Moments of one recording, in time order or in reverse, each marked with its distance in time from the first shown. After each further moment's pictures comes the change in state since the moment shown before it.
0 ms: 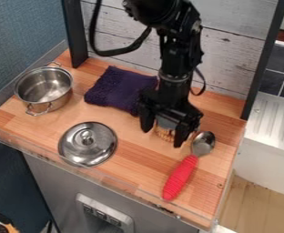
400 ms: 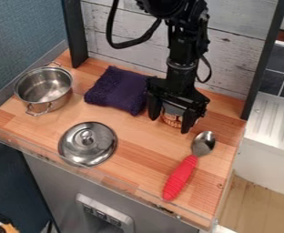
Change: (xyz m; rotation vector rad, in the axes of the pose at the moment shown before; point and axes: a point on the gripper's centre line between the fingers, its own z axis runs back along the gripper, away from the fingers) arm 0.027 0.006 0.001 0.002 -0.015 0.040
